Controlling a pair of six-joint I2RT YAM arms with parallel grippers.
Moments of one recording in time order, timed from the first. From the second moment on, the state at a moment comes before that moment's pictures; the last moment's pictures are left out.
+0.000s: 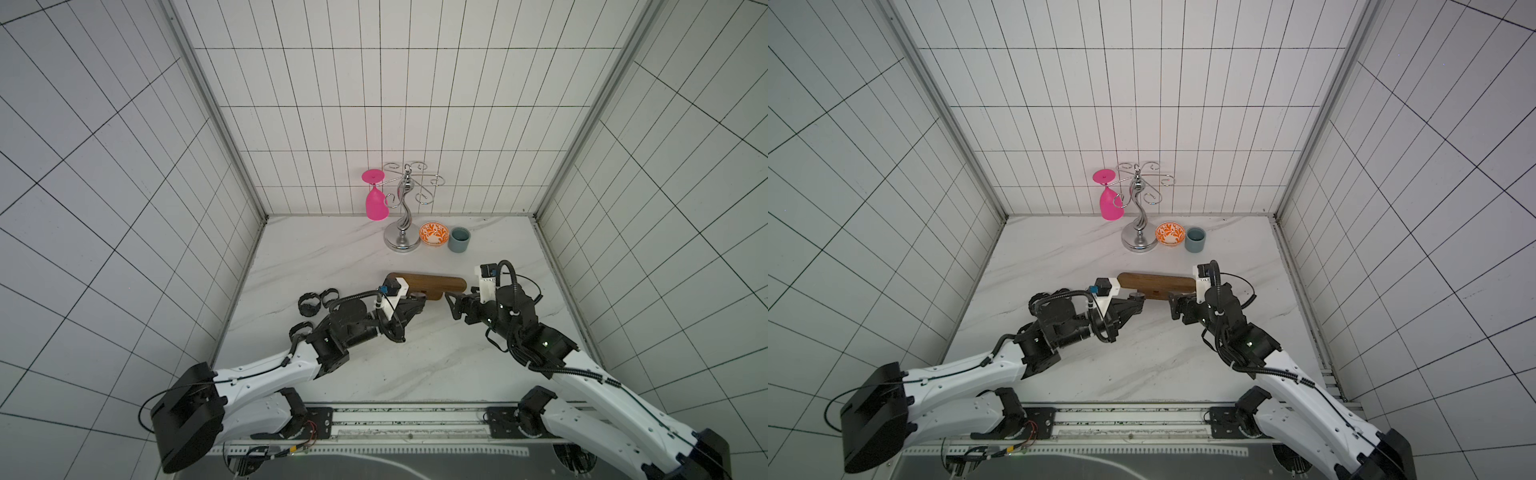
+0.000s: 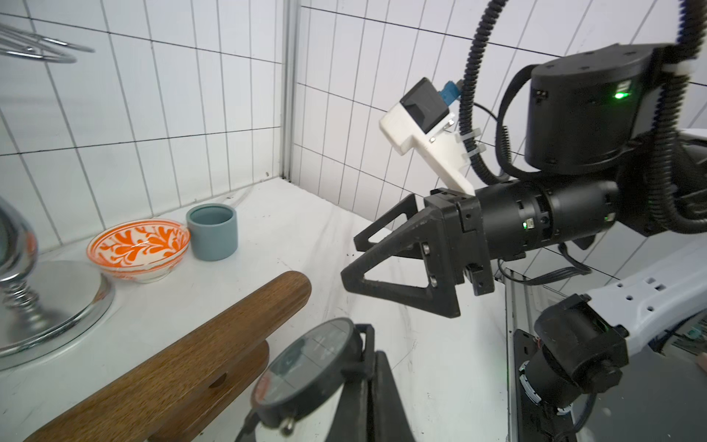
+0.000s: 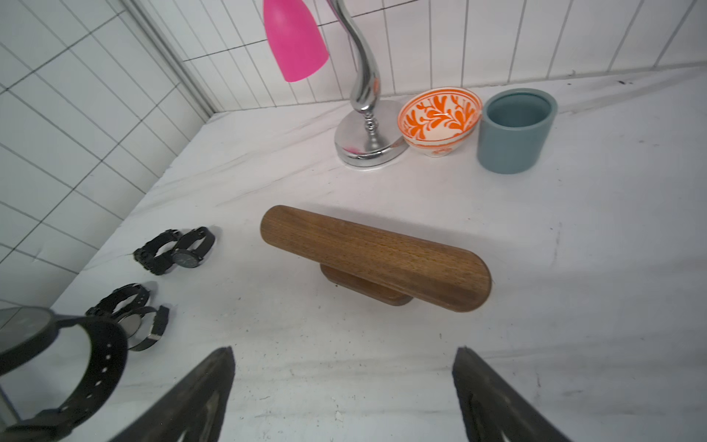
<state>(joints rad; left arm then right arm) -0.90 1.13 0.53 0.58 0.27 -0.19 0.62 0.81 0.59 -0.18 0.05 0.37</state>
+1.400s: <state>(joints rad) -0.94 1.10 0.43 0.97 0.65 -0.21 0.81 0.74 0.42 0.32 -0.43 0.27</state>
